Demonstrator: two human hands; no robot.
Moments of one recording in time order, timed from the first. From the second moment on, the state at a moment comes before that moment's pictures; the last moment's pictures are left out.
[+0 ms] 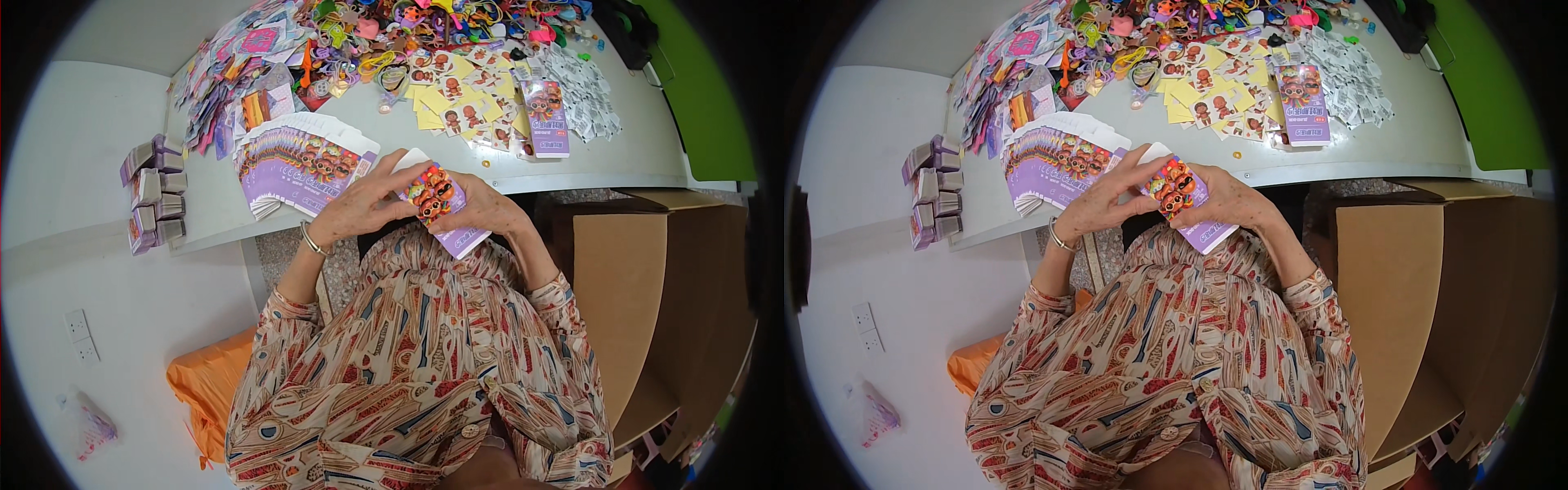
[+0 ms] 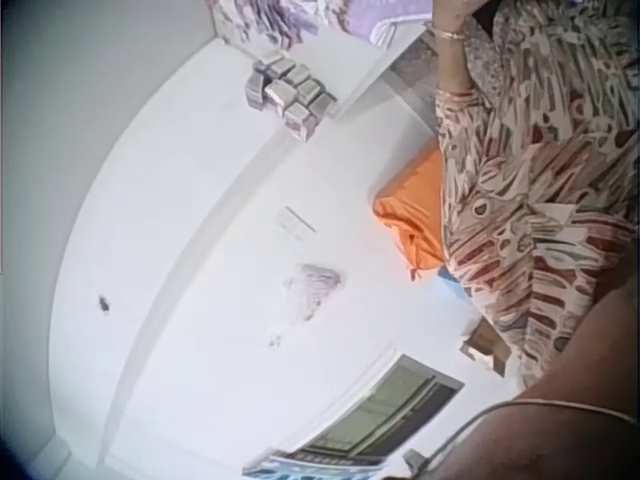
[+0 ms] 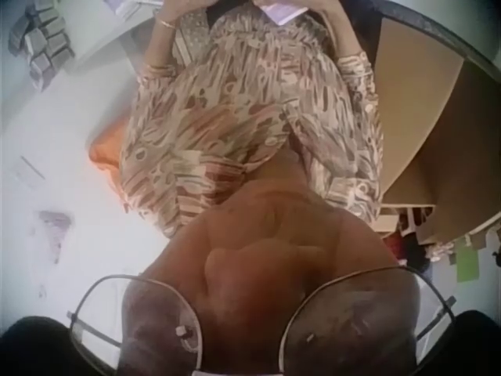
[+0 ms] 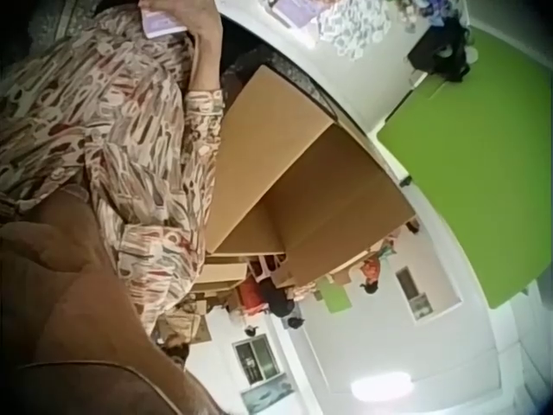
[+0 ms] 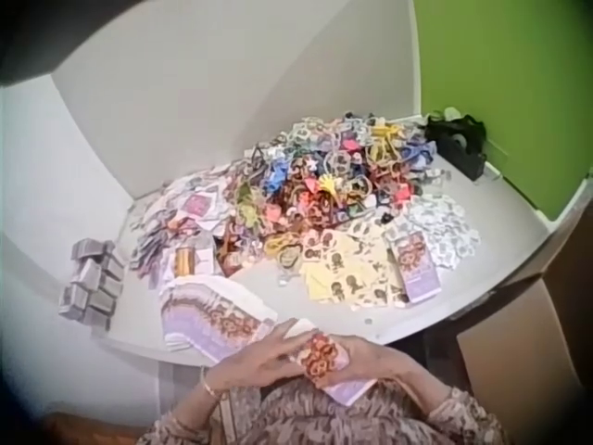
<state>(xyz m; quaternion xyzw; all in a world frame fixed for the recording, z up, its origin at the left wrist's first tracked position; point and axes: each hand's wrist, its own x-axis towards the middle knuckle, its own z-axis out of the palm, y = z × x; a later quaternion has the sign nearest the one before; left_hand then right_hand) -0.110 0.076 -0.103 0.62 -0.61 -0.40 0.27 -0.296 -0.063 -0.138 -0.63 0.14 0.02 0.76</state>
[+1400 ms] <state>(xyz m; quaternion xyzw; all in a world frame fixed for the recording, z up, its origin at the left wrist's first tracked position) -0.149 0.080 -0.096 0.73 -0.53 -0.19 0.38 -0.296 -0.057 -0.151 -0.64 0.15 0.03 0.75</state>
